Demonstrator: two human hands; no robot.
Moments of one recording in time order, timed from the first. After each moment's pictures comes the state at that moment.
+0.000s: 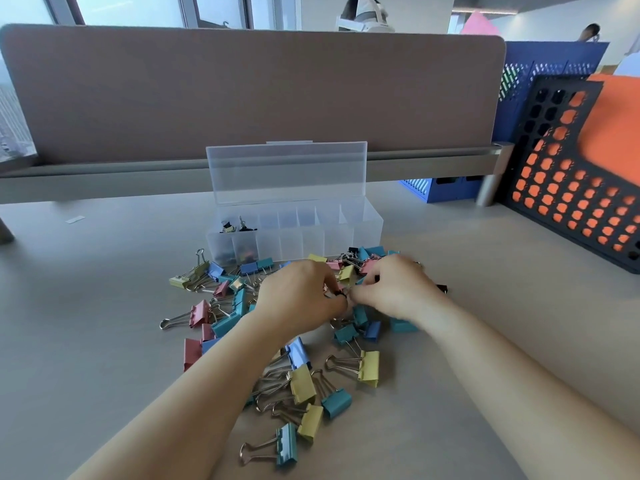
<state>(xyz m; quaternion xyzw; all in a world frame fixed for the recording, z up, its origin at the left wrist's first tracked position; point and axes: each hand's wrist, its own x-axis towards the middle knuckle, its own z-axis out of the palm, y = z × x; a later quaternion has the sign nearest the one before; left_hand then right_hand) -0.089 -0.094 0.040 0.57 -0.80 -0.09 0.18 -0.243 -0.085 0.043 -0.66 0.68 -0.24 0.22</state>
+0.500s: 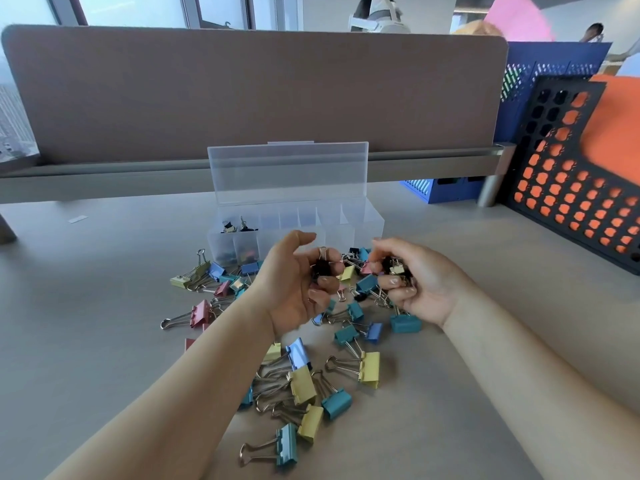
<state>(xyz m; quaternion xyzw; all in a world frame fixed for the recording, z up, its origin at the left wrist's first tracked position) -0.083 -0.095 0.059 0.35 -0.34 -0.79 0.38 -0.265 -0.088 0.057 -0.37 0.46 -0.47 0.65</state>
